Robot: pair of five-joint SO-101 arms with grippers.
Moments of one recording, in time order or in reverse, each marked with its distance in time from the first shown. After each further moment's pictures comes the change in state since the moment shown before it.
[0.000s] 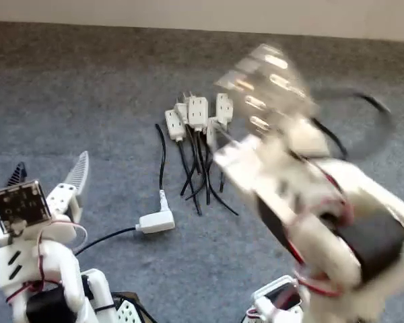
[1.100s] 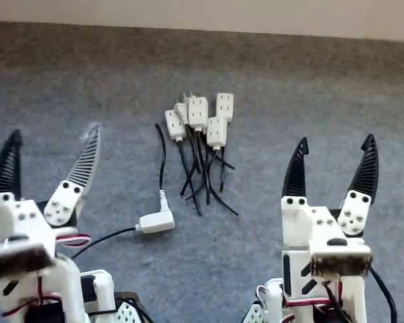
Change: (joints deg) left arm 10.1 -0.1 -6.1 -21.6 0.1; right arm 24.8 -70.3 89.1 -62.2 1.1
